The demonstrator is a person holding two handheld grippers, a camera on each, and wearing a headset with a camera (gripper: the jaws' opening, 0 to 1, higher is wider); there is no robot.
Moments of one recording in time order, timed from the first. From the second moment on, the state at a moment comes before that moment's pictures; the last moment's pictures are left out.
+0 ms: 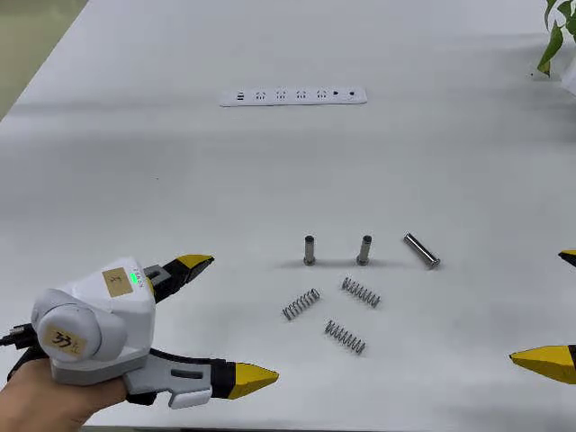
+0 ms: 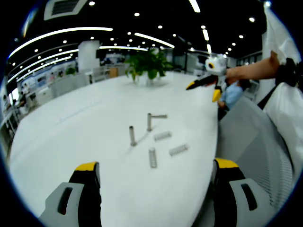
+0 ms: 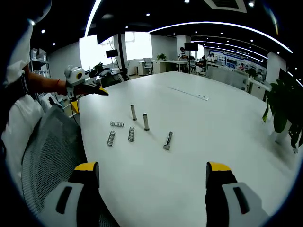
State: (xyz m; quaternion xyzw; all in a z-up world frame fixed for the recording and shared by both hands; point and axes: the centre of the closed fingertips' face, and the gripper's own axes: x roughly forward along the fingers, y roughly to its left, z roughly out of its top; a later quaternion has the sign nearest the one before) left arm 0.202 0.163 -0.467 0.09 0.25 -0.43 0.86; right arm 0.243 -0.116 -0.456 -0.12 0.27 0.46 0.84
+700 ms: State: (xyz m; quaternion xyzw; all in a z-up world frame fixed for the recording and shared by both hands) left arm 0.210 0.164 -0.469 0.08 0.25 -0.43 0.87; right arm 0.284 -0.092 -0.451 -0.15 0.27 0.48 0.82
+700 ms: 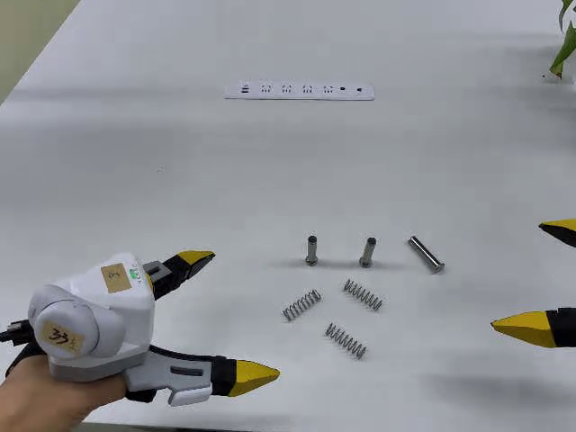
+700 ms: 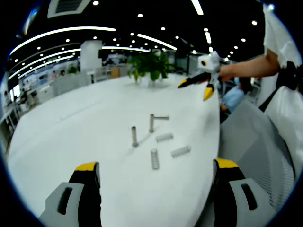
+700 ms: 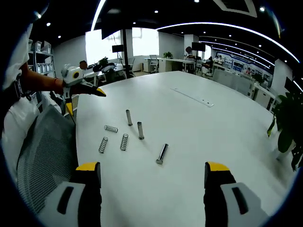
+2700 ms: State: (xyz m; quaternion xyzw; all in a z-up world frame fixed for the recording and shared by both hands) left arm 0.225 0.166 -0.475 0.02 0.24 -0.41 0.88; right arm 0.365 -0.029 -0.536 -0.17 0.46 0.38 0.78
